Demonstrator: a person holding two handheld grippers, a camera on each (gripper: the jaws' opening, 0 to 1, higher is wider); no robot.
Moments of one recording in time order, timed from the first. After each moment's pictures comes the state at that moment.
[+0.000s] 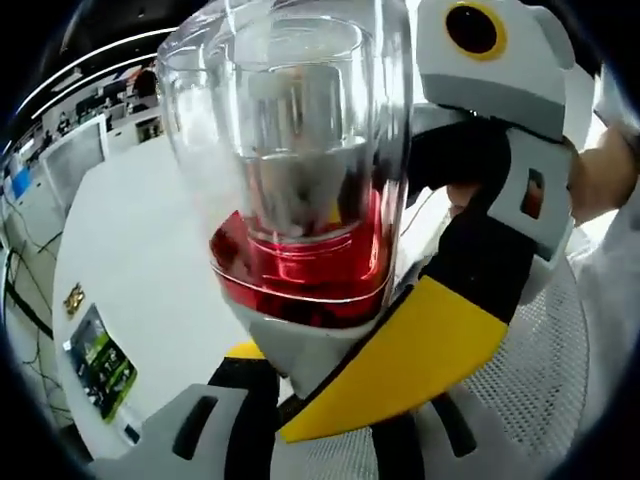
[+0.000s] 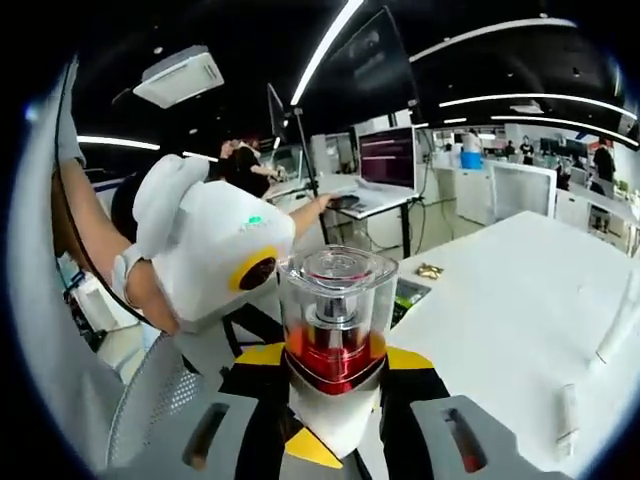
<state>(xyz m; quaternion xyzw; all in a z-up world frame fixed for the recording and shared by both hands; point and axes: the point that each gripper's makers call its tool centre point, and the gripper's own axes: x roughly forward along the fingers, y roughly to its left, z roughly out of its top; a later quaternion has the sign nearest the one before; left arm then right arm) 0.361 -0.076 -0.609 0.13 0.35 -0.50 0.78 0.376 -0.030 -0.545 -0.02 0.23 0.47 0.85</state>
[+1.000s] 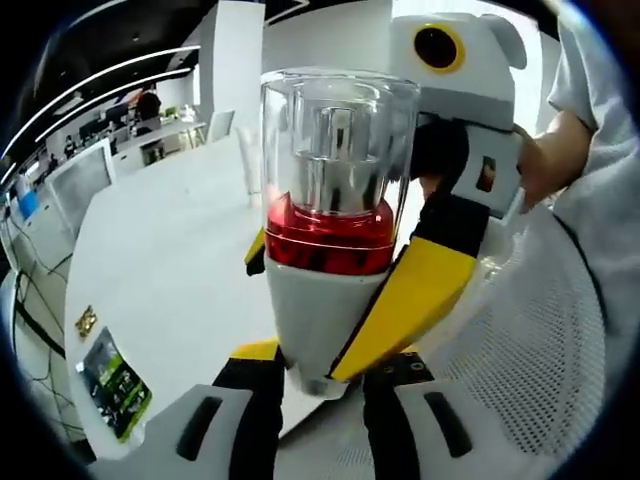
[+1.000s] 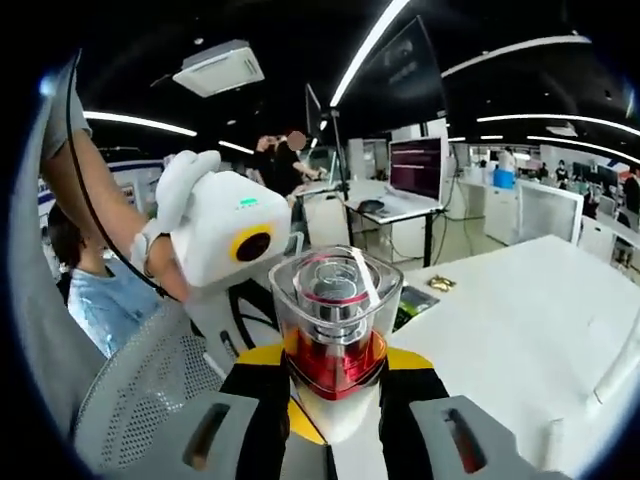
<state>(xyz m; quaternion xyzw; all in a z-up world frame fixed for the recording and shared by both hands) 0.376 -0.083 -0.602 0.14 0.30 -0.49 0.80 0.385 -0.053 -0.545 -0.06 0.19 0.54 0.82</state>
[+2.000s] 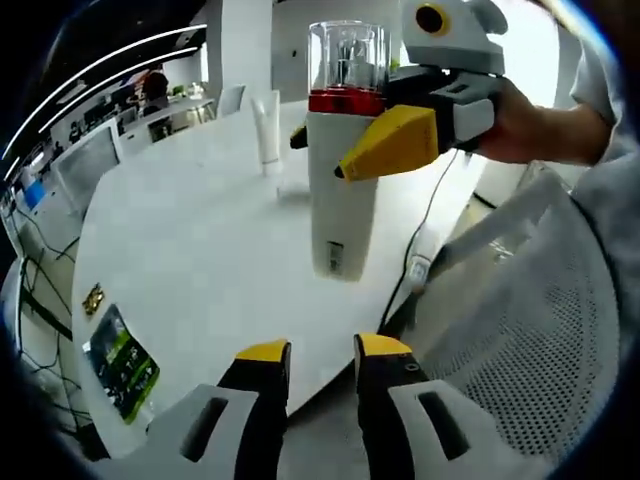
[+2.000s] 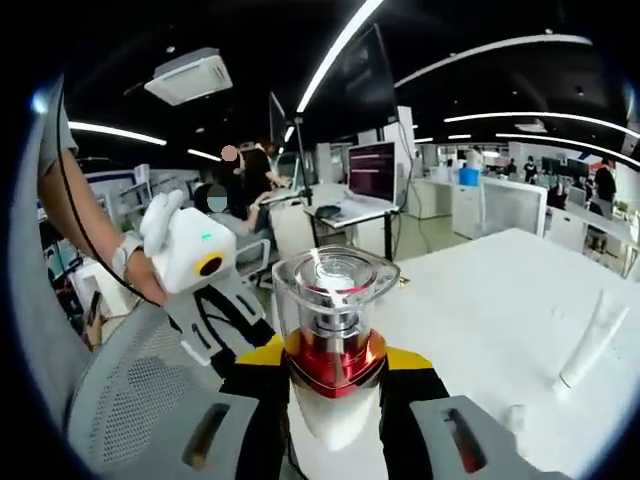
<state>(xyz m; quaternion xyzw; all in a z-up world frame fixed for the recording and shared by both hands) 0.380 -0.062 -0.624 0.17 0.35 -0.46 0.80 0.416 -0.111 -0.539 -0.05 0.20 0.47 0.86</state>
